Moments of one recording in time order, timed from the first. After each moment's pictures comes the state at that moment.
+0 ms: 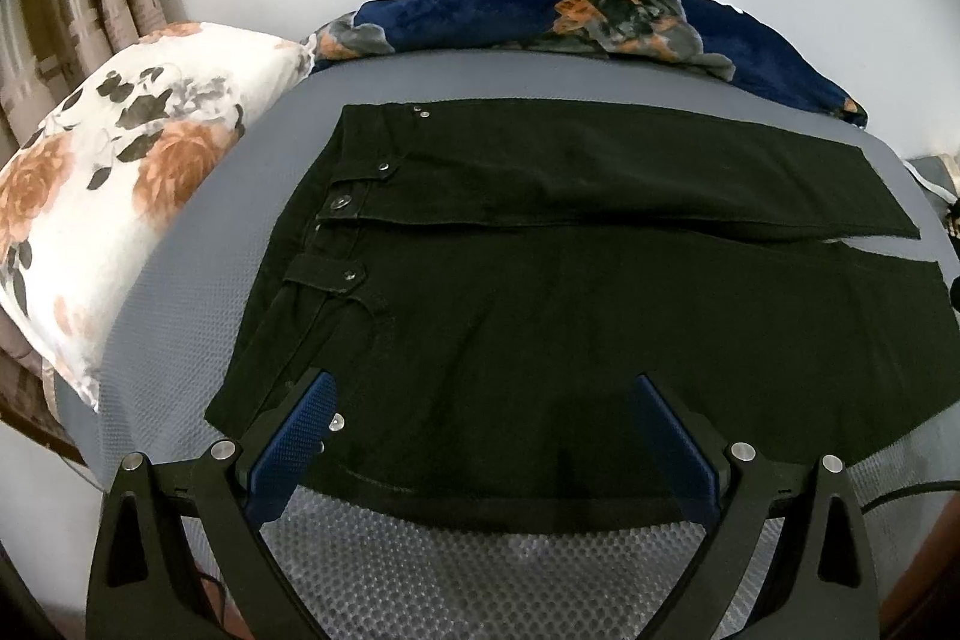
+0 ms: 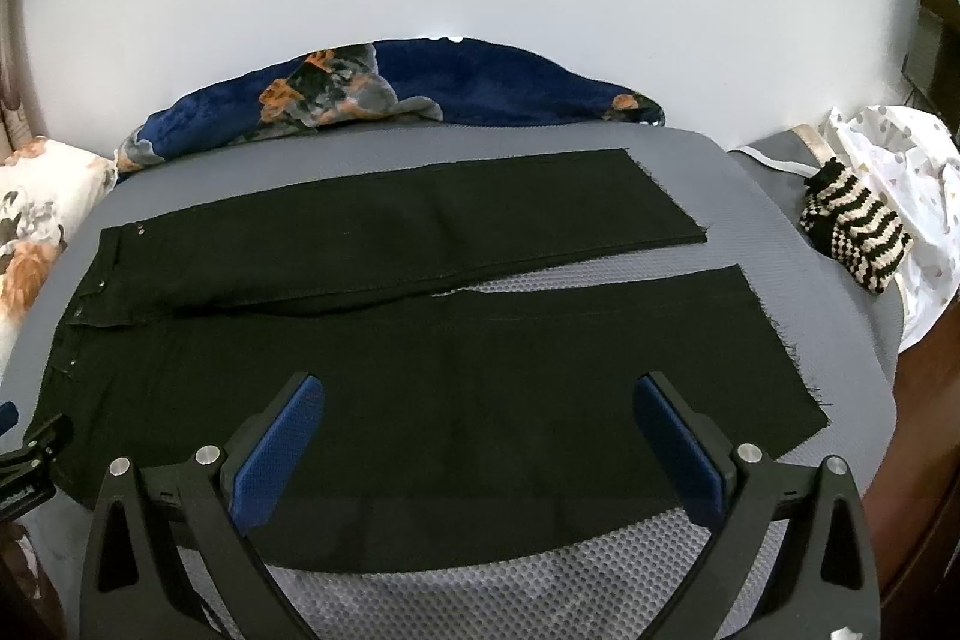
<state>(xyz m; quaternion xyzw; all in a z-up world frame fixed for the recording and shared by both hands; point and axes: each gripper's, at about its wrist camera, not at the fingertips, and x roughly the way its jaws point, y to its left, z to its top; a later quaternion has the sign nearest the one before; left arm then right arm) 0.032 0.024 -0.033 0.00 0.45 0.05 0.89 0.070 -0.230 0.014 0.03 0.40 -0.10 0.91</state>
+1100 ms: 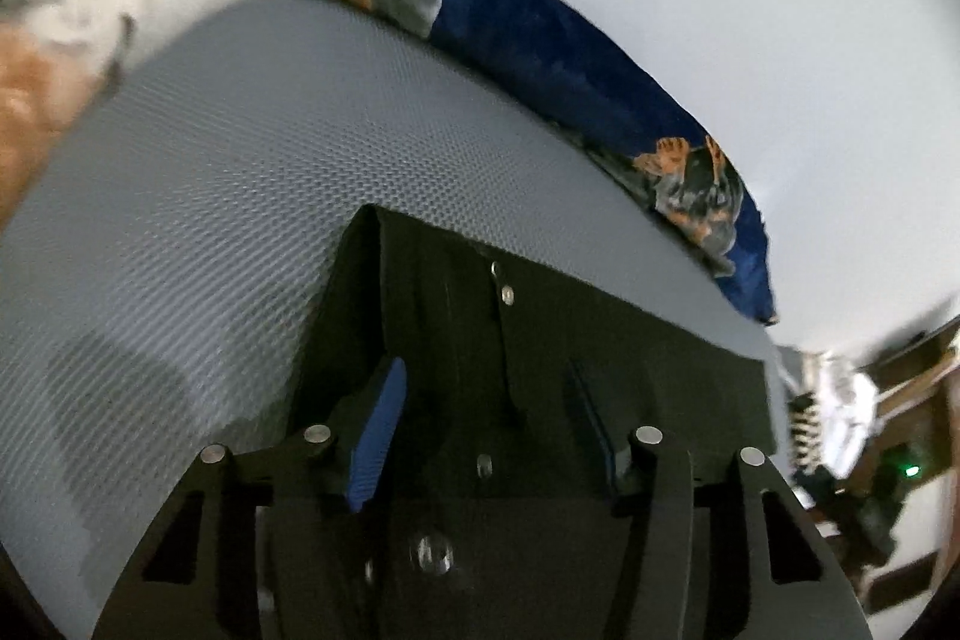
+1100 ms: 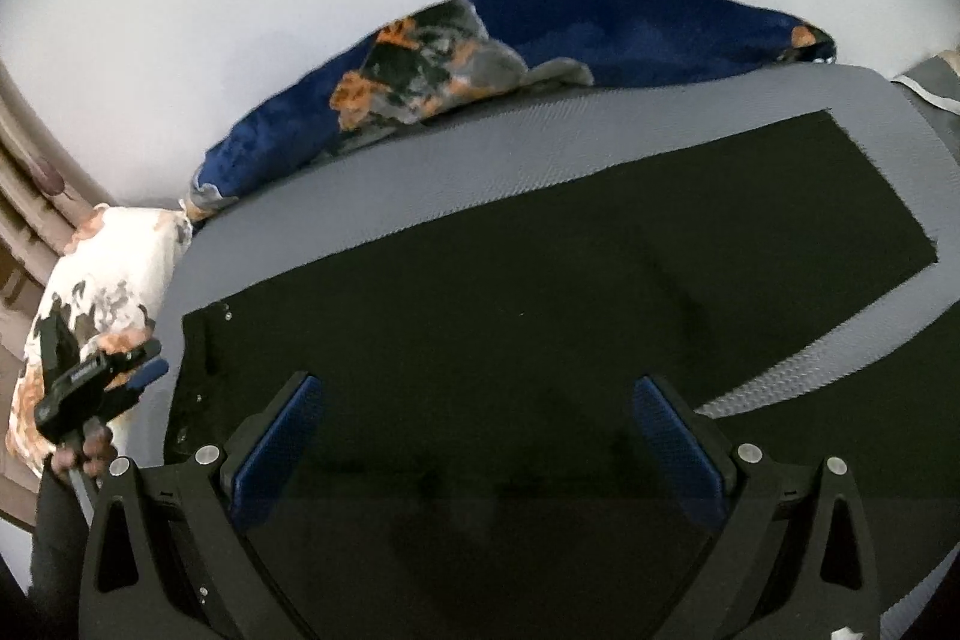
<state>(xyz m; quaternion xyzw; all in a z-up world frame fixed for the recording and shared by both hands) 0.277 0.253 -0.072 -0.29 0.48 -0.13 0.82 0.241 -0.189 -0.009 0.17 0.47 0.03 0.87</state>
